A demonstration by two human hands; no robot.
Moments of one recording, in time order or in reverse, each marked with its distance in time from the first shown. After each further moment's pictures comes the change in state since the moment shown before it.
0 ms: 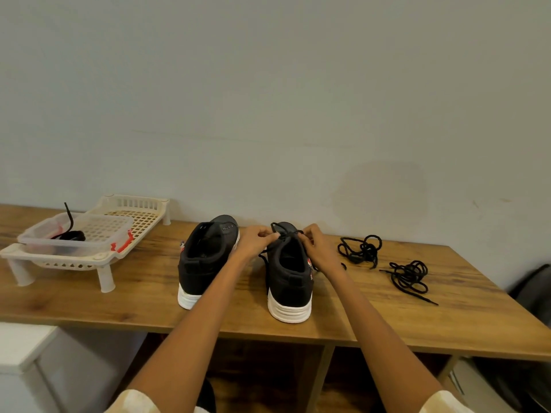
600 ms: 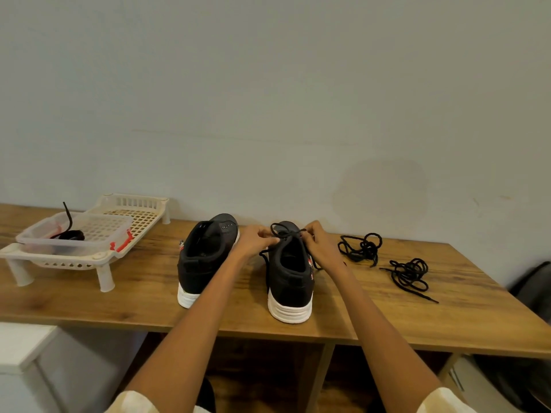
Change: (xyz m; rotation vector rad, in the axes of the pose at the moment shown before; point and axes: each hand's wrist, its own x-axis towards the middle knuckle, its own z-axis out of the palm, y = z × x) left_hand -0.002 -0.001 -0.002 -0.011 -0.046 0.000; right_hand 0.001 0.002 -0.006 0.024 -0.019 0.014
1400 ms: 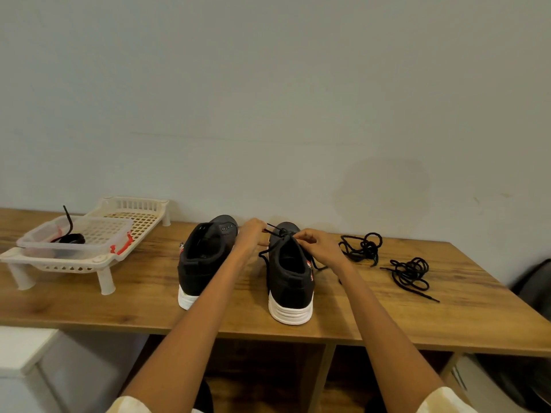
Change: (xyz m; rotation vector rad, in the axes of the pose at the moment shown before) left_hand 0.001 0.028 -0.001 -0.181 0.128 -0.195; right_hand 0.007 0.009 -0.006 0.032 -0.164 -0.052
